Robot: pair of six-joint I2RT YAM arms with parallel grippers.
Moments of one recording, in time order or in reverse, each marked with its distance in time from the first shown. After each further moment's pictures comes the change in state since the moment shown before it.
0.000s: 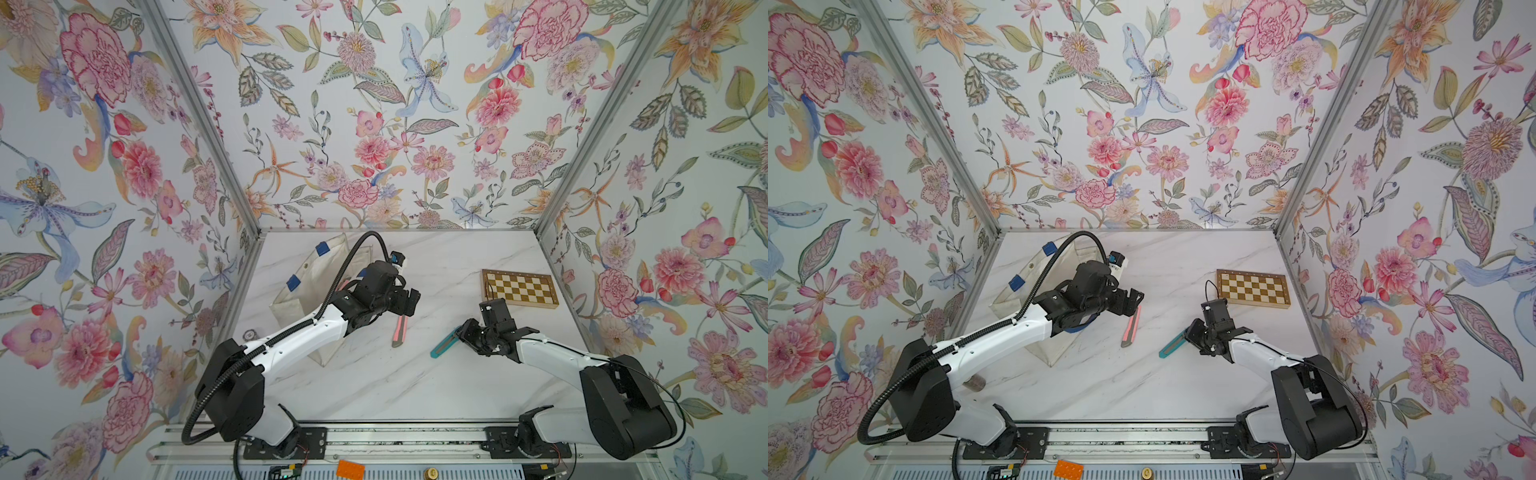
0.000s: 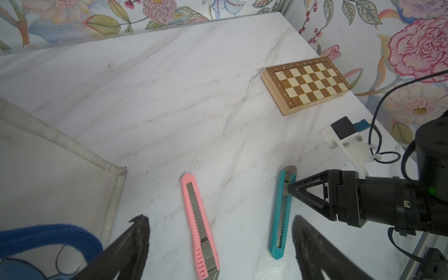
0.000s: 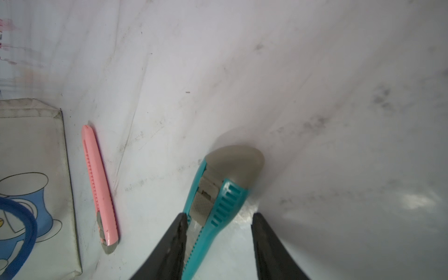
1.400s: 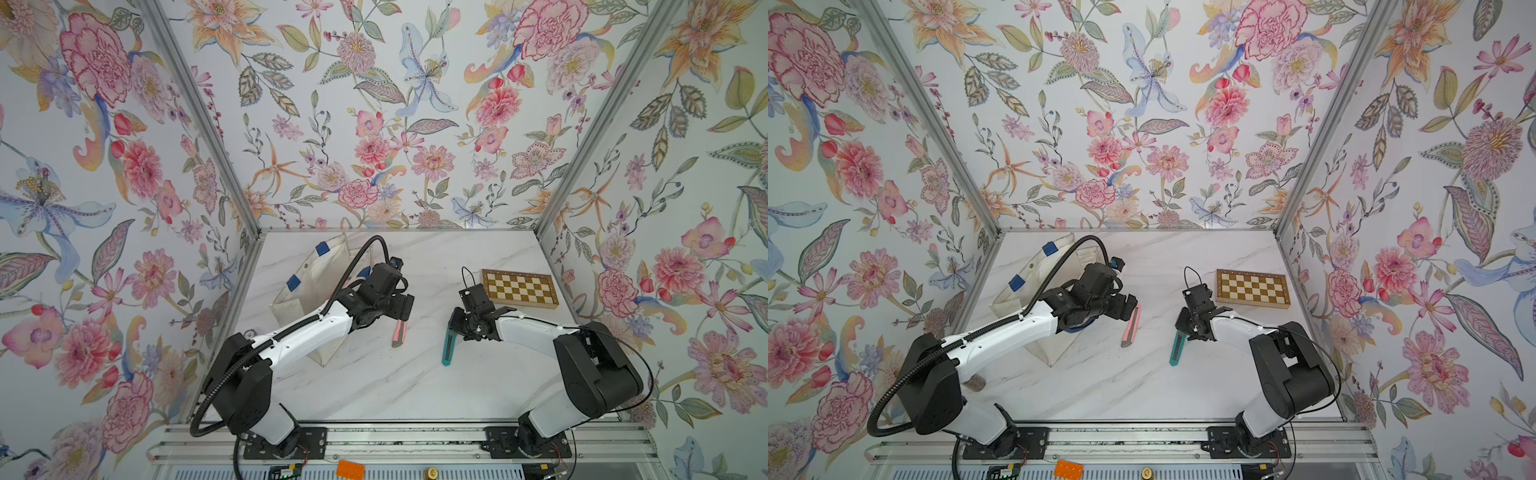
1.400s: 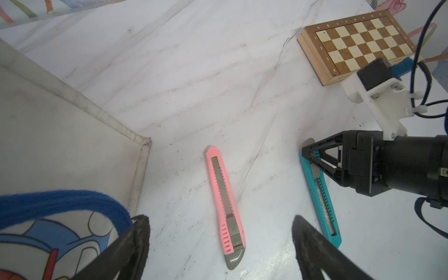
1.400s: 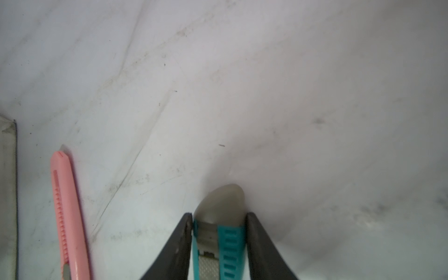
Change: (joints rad) left arm -0.001 0.038 0.034 -0.147 -0.083 0.024; right arm 0.092 0.224 0.224 -0.082 0.167 -0.084
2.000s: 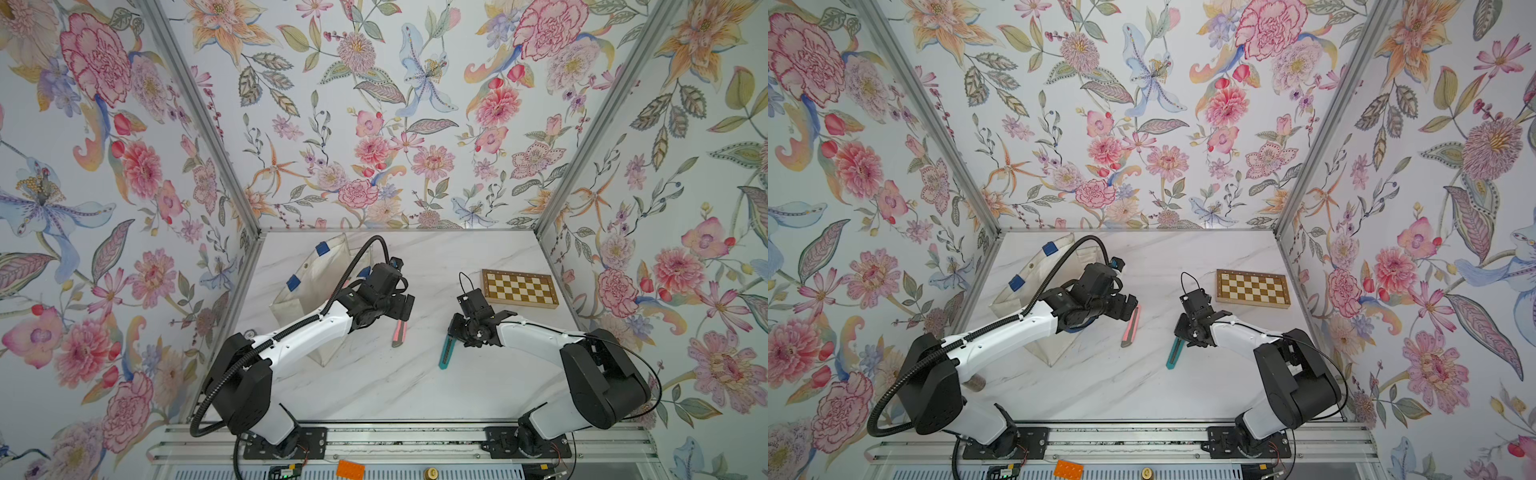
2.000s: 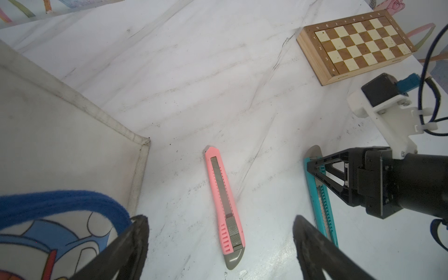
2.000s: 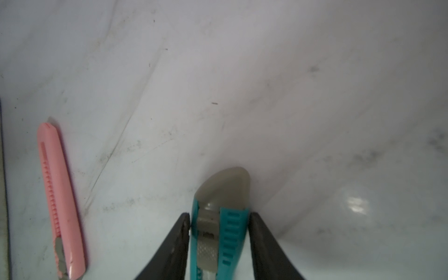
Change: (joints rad) left arm 0.000 0.000 0.000 0.001 0.004 0.000; right arm 0.042 -0.061 -0.035 -0.067 0.004 0.035
